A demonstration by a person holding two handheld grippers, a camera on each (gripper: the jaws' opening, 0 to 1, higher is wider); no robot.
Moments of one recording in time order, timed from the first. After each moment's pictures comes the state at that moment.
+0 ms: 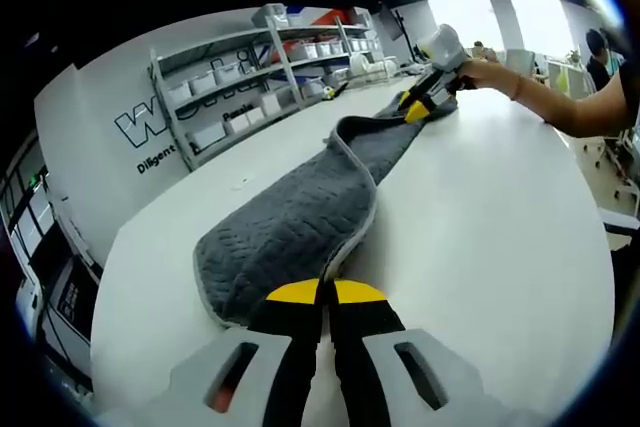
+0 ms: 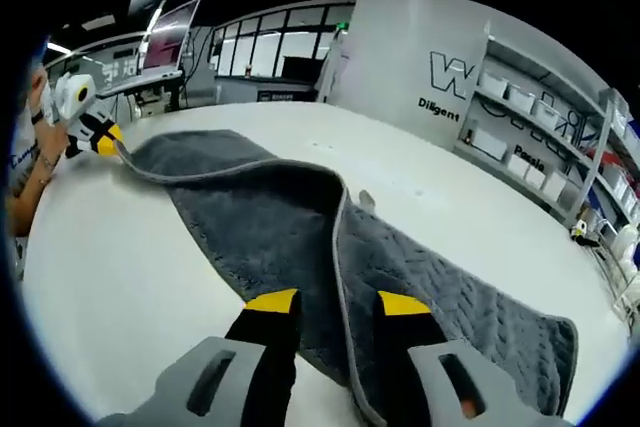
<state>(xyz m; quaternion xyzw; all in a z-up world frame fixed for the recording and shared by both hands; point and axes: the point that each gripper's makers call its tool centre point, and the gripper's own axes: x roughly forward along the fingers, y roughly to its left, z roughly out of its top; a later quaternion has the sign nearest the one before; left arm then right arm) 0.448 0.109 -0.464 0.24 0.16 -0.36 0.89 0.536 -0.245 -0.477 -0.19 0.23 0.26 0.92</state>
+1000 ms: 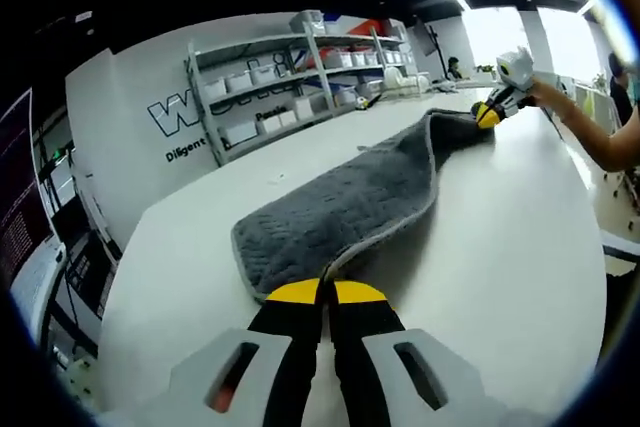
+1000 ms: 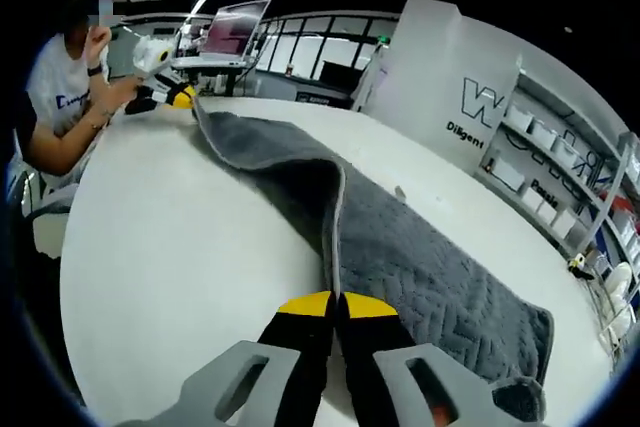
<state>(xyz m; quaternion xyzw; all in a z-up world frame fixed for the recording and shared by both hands) 0.437 0.153 -0.450 0.19 0.14 -0.30 0.92 0.416 -0.267 -0.465 -0.25 0.20 0.33 0.89</state>
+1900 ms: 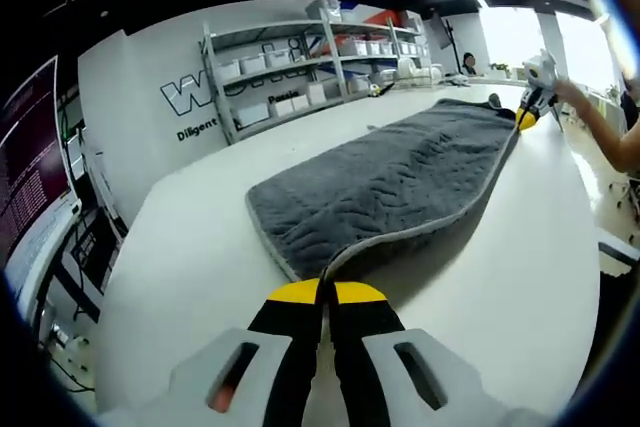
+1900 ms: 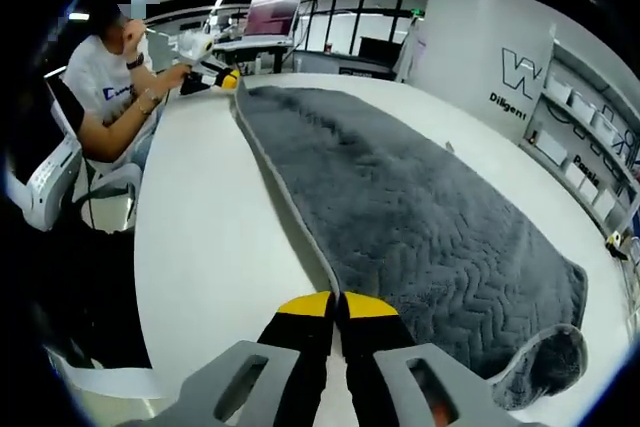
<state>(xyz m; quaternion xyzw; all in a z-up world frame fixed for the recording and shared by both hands) 0.411 0.186 -0.474 0.18 0.18 -0.27 0.93 0.337 -0.285 -0.494 -0.22 0.28 0.41 0.84</state>
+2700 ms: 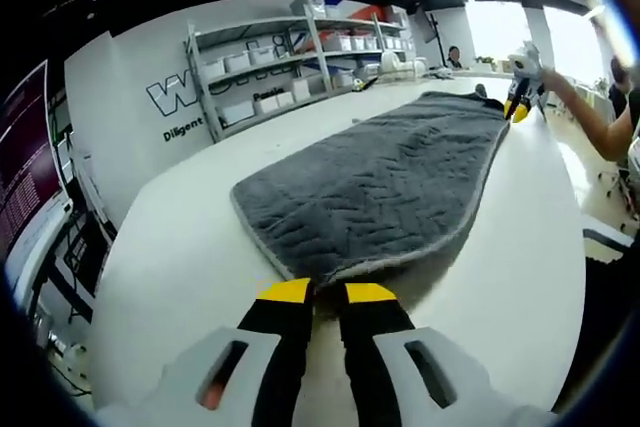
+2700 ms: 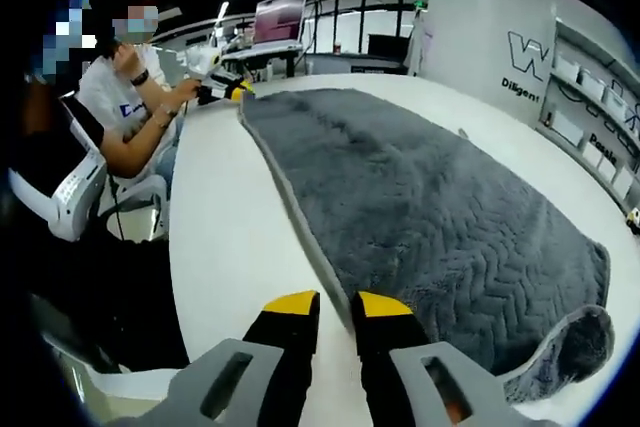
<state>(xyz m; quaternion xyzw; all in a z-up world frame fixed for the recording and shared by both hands) 0.391 0.181 -0.480 0.19 0.18 -0.30 0.92 0.311 -0.287 -0.497 -0.17 0.30 0.44 0.83</state>
